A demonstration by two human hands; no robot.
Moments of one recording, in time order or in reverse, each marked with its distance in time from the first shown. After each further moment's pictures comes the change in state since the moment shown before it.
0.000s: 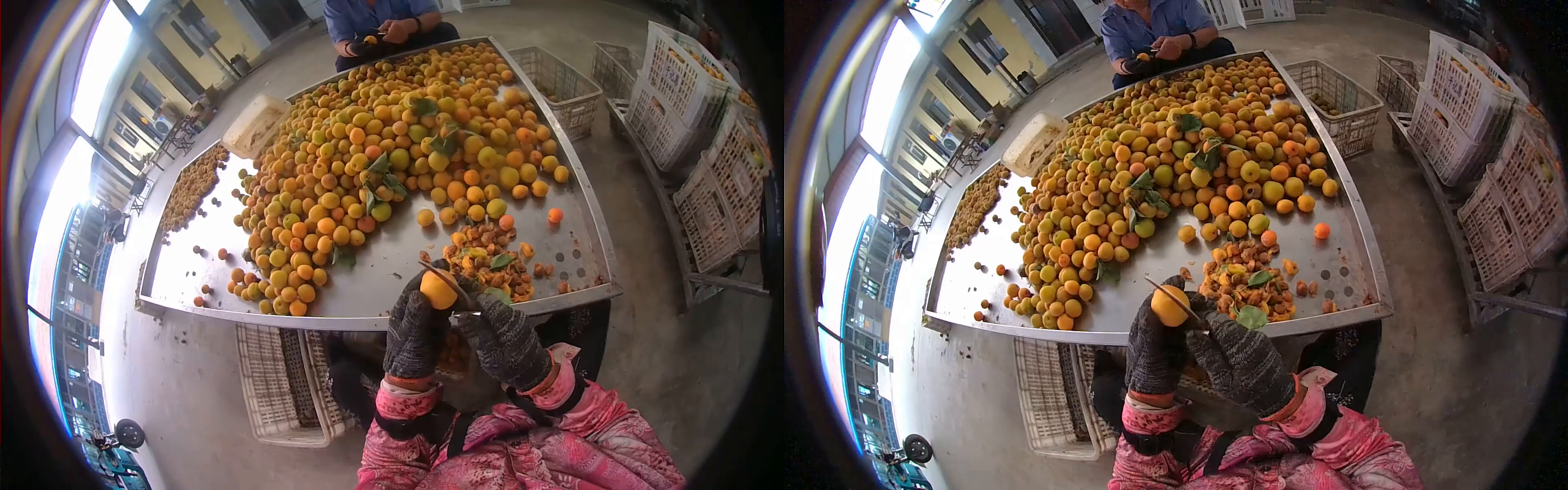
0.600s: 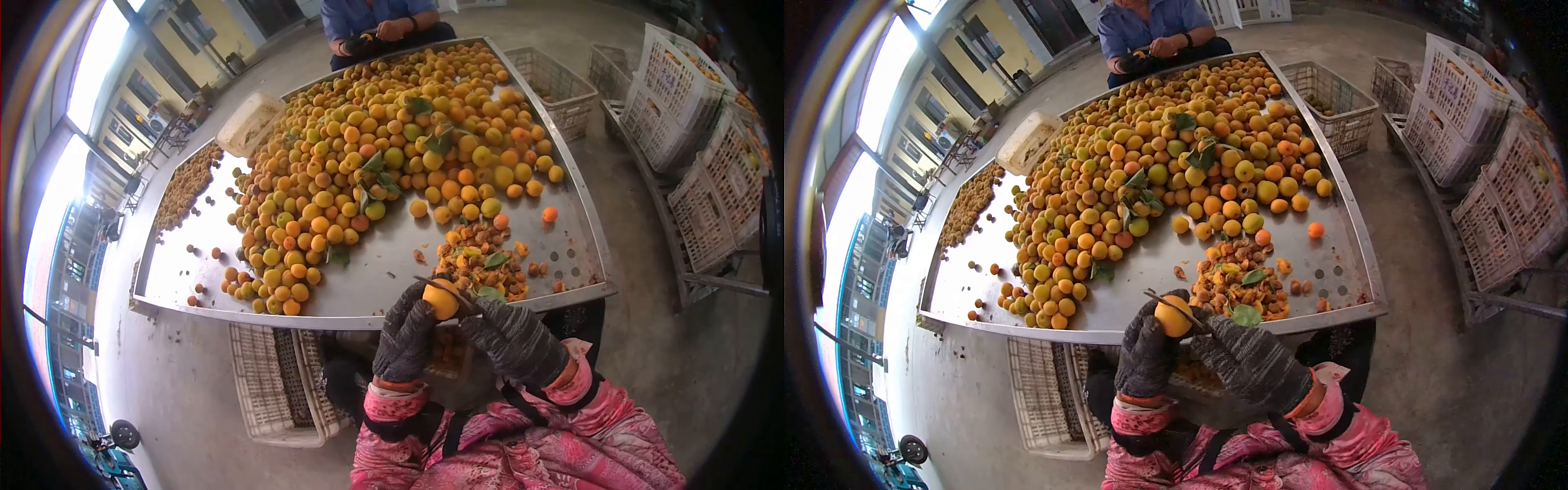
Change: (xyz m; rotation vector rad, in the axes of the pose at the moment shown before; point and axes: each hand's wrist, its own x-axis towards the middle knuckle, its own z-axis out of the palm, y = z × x) left_hand -0.008 0.006 -0.005 -0.011 -0.047 -0.081; right_hand 0.007 0.004 -0.034 -0.209 -0.181 -0.286
